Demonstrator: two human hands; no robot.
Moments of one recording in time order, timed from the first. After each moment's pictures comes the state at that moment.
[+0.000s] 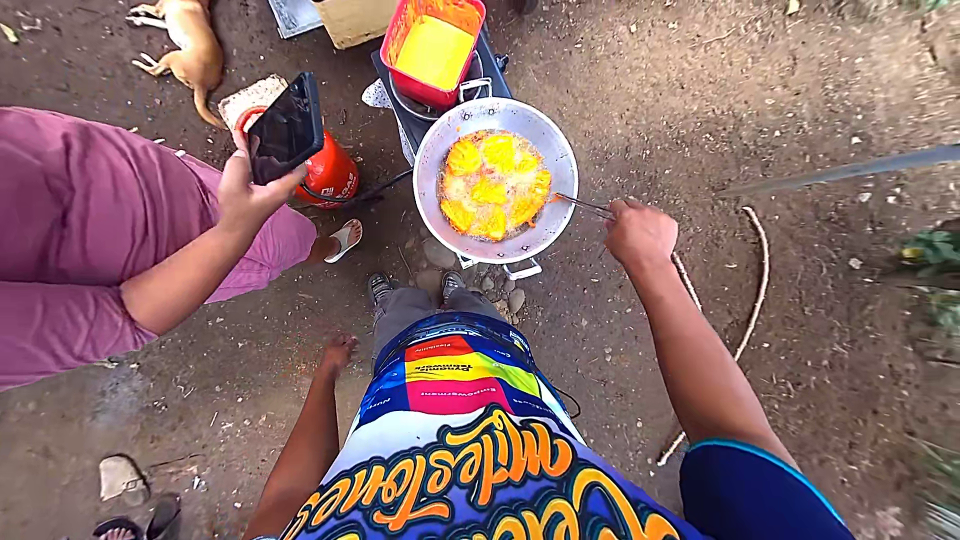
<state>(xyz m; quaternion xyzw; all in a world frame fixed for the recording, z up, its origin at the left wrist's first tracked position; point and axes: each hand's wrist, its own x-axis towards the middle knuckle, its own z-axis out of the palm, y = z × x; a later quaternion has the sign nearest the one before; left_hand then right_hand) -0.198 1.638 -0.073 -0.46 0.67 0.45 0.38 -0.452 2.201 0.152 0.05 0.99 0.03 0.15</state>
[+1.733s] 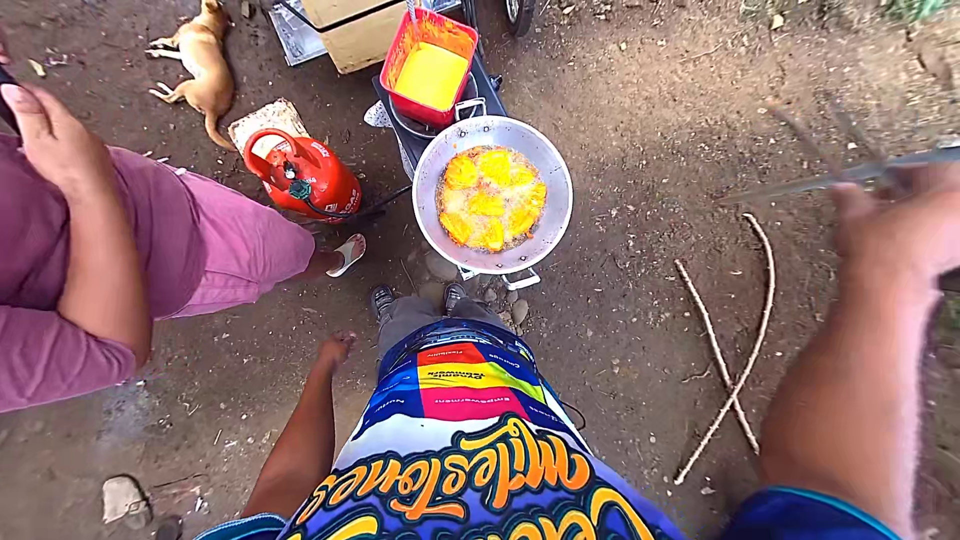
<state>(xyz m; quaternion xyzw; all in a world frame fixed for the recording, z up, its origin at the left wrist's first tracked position) -0.242 1.627 -0.066 -0.42 0.70 0.42 0.39 -0.438 2.378 0.277 0.27 0.96 -0.02 -0.05</state>
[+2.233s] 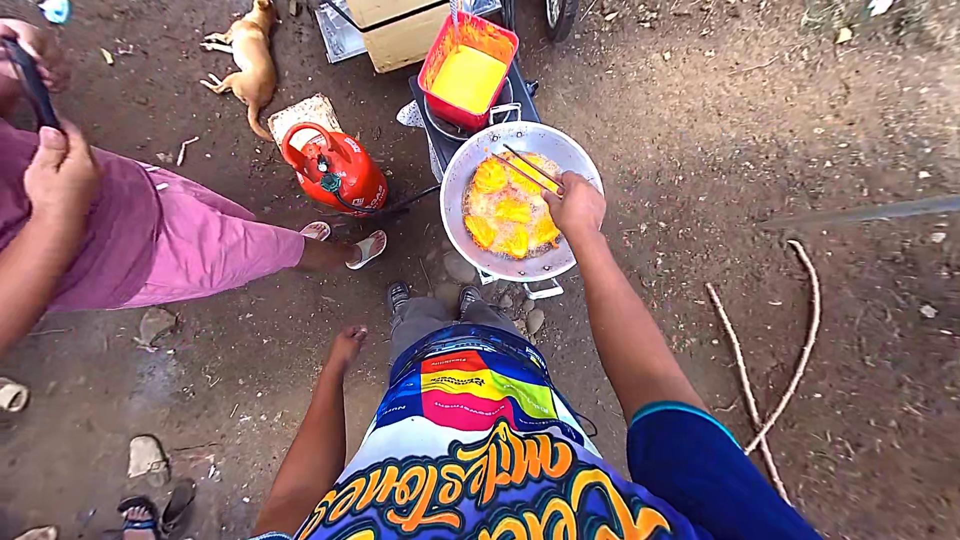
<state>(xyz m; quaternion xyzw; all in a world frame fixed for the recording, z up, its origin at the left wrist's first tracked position) -0.226 1.619 -0.057 -0.43 0.71 0.45 0.33 -0.542 2.091 0.103 0.07 0.97 -0.19 0.12</state>
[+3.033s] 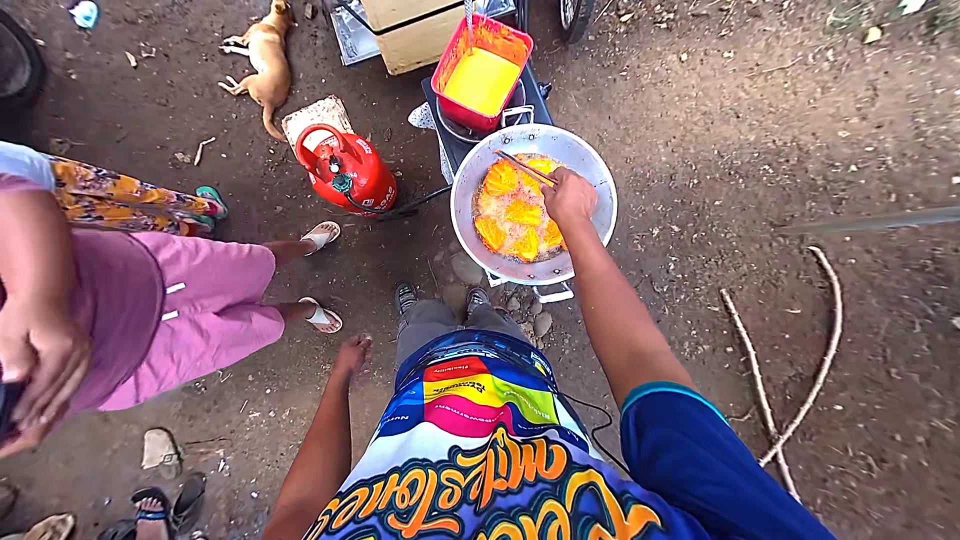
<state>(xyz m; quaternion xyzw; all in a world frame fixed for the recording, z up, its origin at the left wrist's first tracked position) -0.205 1.614 -0.057 -0.45 0.70 0.45 0.33 -0.571 2.065 0.076 0.08 0.97 -0.16 0.14</state>
